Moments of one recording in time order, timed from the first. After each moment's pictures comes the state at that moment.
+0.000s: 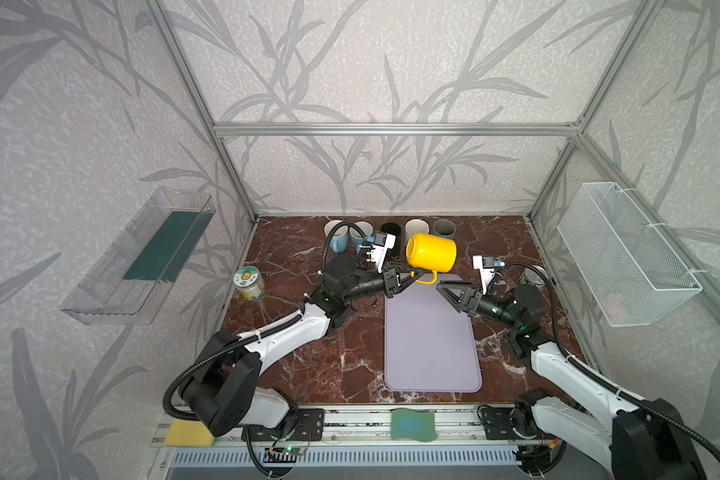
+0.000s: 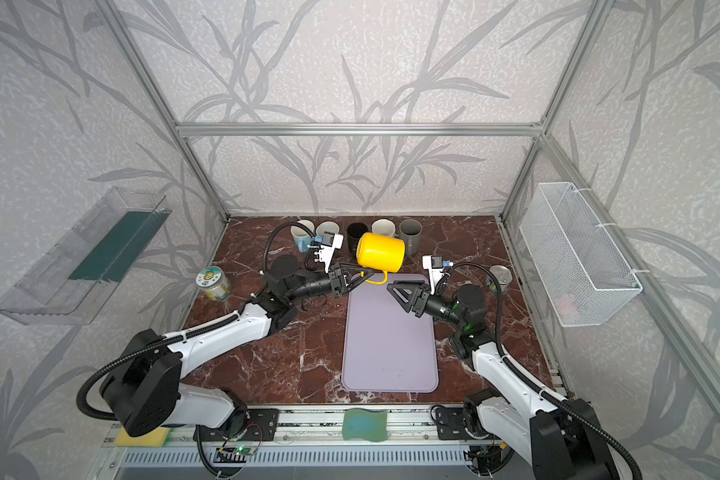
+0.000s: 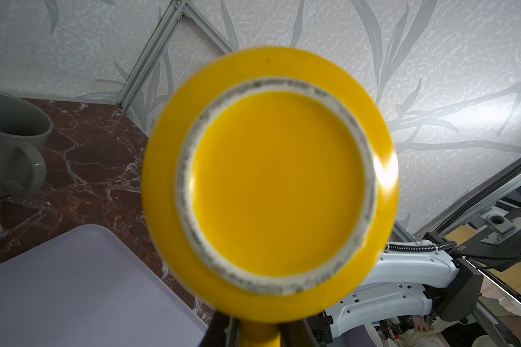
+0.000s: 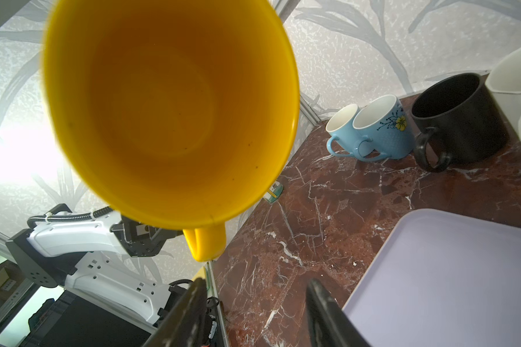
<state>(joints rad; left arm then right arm) -0.62 1.41 0.82 0.72 0.70 -0.79 0.30 1.02 0.40 0.70 -0.79 0.84</state>
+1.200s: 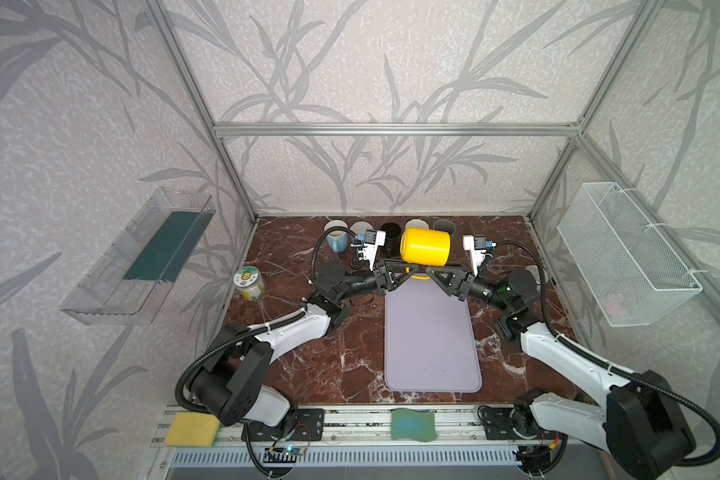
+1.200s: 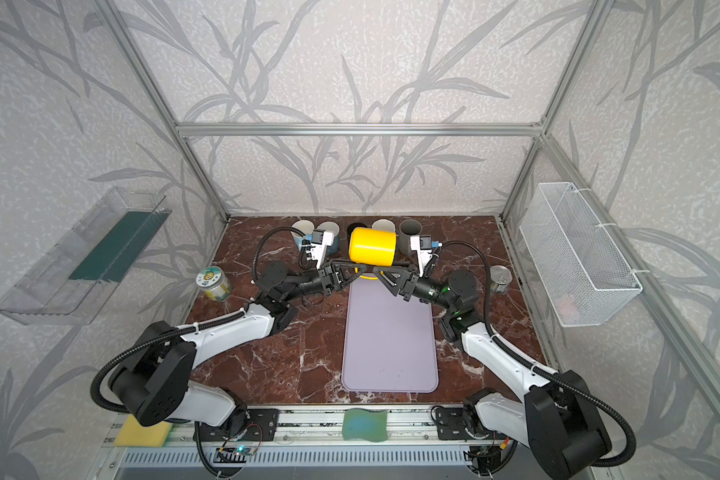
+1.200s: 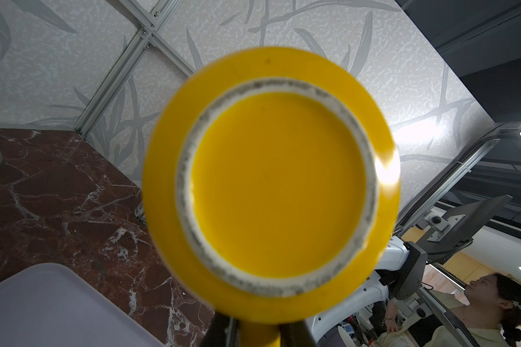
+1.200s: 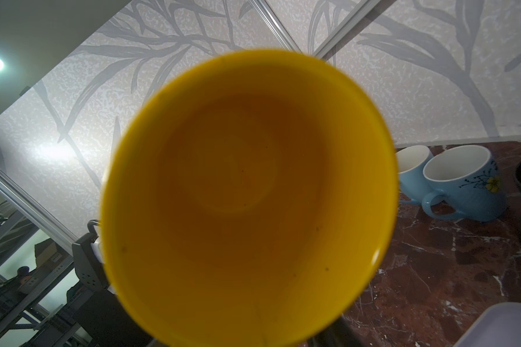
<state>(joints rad) -0.57 1.47 0.75 1.05 0.77 -0.97 0.41 1.19 0.59 0.86 -0.78 0.92</state>
